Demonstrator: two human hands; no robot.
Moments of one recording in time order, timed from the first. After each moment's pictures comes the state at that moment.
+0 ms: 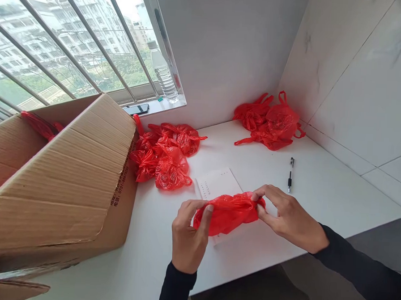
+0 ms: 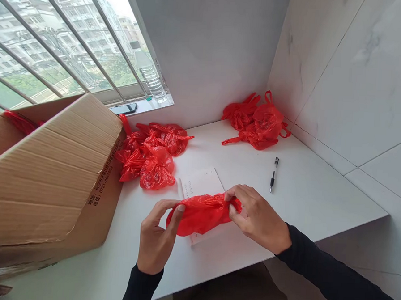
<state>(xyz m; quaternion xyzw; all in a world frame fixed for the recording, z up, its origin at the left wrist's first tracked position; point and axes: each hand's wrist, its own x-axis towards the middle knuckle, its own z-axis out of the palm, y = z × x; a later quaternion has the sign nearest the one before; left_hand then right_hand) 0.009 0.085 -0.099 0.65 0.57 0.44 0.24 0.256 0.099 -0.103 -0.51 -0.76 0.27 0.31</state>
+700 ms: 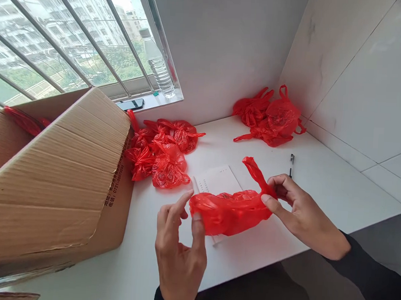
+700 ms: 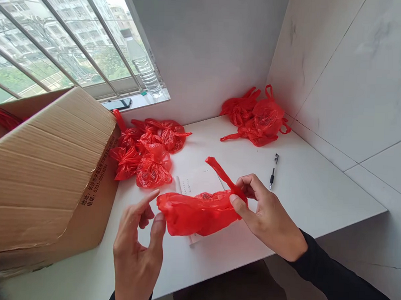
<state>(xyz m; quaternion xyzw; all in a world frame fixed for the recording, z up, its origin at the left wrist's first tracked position) 0.017 0.070 -0.069 0.64 0.61 0.45 0.09 0.261 0.093 -0.085 -0.58 -0.60 0.39 0.39</state>
